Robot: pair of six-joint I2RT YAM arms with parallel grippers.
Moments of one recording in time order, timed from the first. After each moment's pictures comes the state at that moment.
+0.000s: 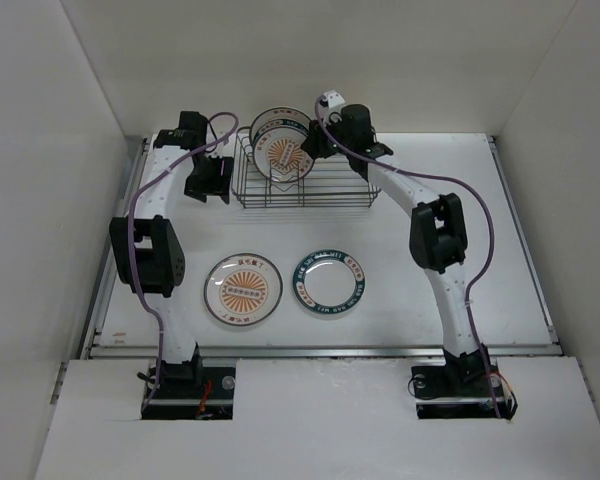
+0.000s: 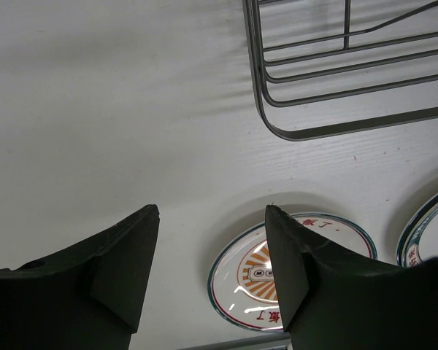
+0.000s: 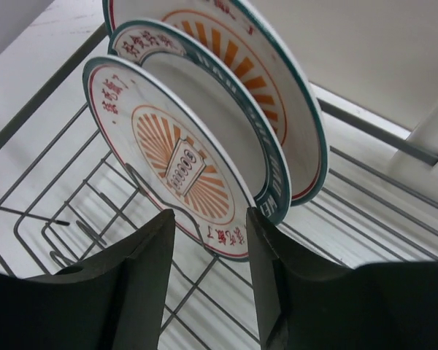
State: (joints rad) left arm -0.07 1.95 1.84 -1.08 0.12 0.04; right arm 0.42 2.40 2.14 -0.06 -0.32 0.09
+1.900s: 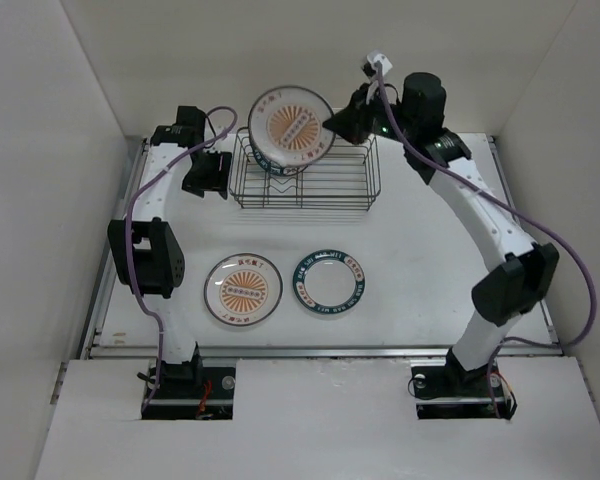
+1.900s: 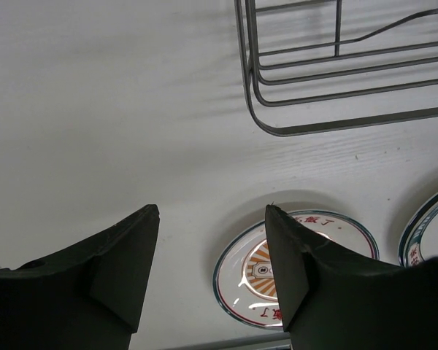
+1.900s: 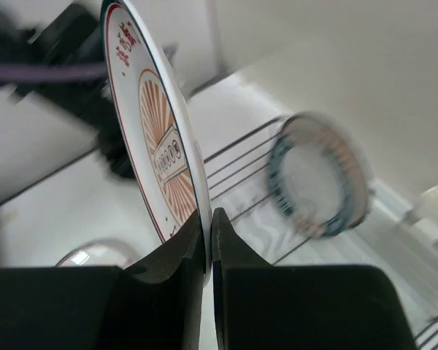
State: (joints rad) left arm -0.07 1.94 1.86 -1.10 0.09 0.05; right arm 0.40 1.81 1.92 -0.16 -0.55 0.08
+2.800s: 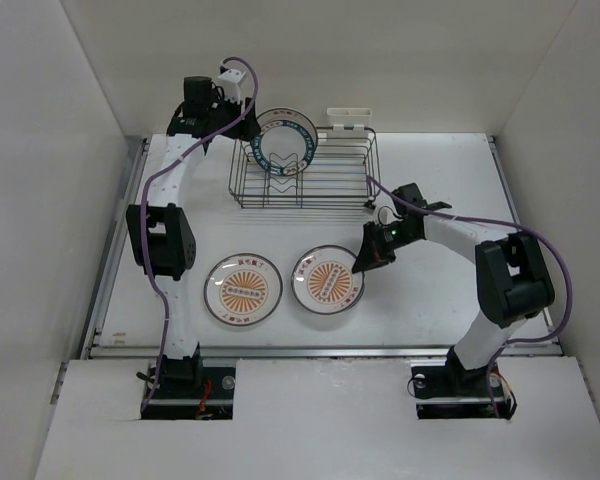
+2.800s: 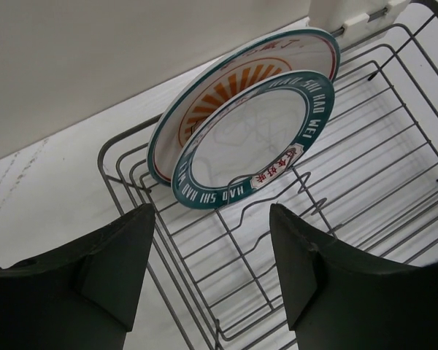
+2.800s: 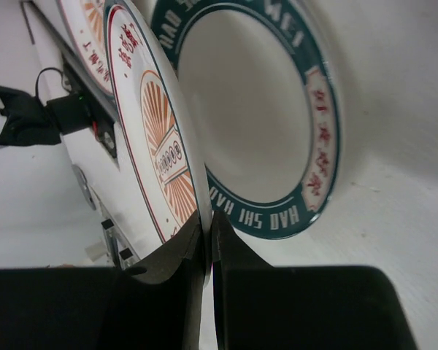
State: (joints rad) left arm -0.10 2.14 2.10 -0.46 0.45 0.10; right arm 0.31 1.70 1.06 -0.58 -0.86 0.23
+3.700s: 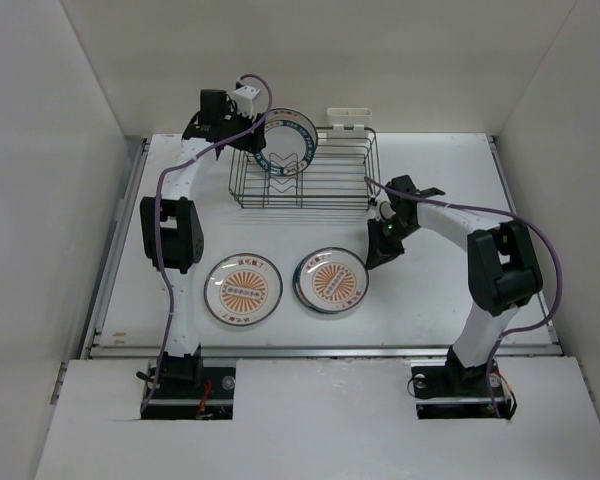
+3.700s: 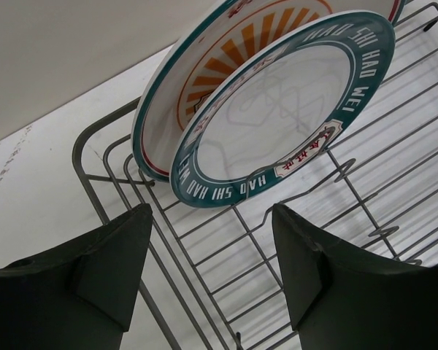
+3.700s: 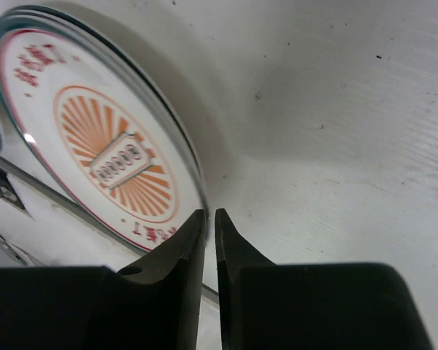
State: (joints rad) left arm -0.13 2.25 2.11 -0.45 0.39 0.20; right arm 0.31 1.79 1.22 -0.78 -0.47 0.19
